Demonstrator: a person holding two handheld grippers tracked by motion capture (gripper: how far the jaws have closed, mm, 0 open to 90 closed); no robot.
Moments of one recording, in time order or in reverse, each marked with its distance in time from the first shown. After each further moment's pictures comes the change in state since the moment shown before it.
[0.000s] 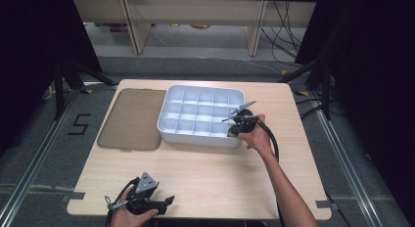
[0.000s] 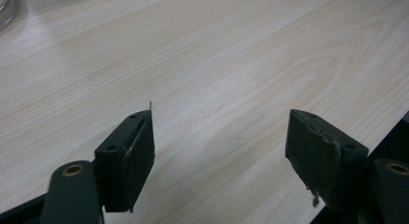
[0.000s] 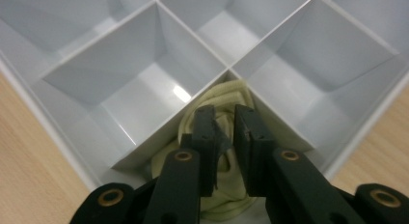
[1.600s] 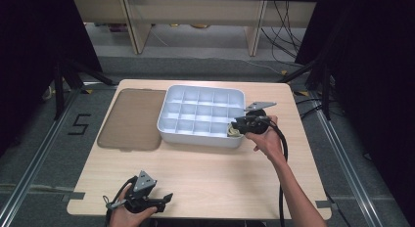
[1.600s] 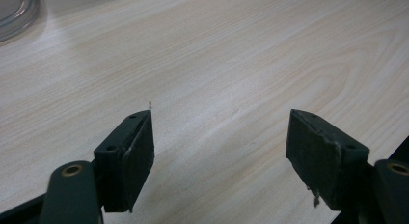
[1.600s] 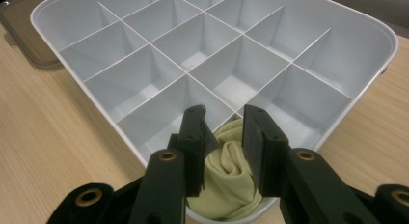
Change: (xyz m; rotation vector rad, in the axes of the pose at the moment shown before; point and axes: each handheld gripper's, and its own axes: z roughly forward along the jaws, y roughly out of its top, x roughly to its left) left arm 0.005 -0.001 0.000 -0.024 0.025 -0.030; right arm 0.000 -0.013 -0.044 -0.260 0.070 0.037
